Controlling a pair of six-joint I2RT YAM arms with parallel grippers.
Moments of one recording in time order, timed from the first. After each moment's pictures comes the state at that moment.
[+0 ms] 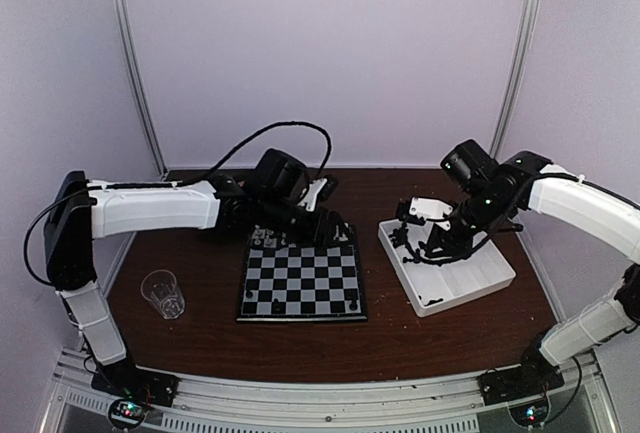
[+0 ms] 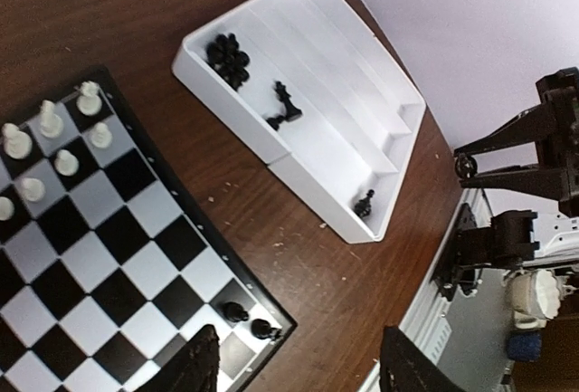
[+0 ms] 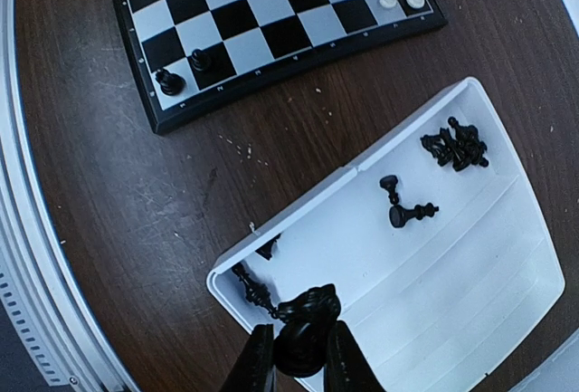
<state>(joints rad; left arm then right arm) -0.89 1.76 1.35 -0.27 0.36 -0.53 0.60 1.36 1.21 -1.00 -0.15 -0.57</state>
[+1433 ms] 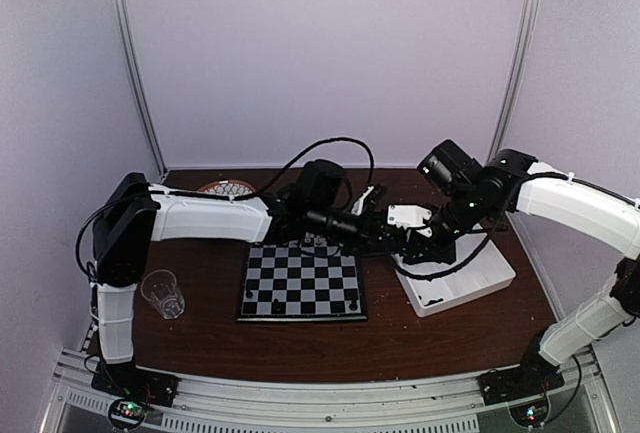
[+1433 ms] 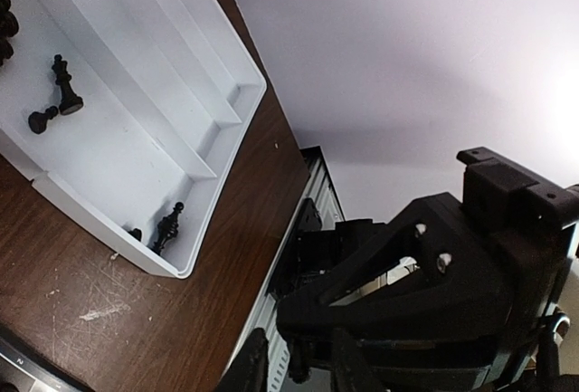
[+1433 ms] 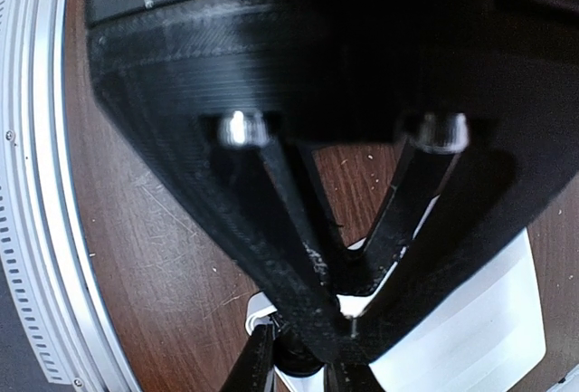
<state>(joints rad) -0.98 2.06 1.54 0.12 0.69 -0.97 0.75 1.41 1.29 -1.00 -0.17 -0.60</state>
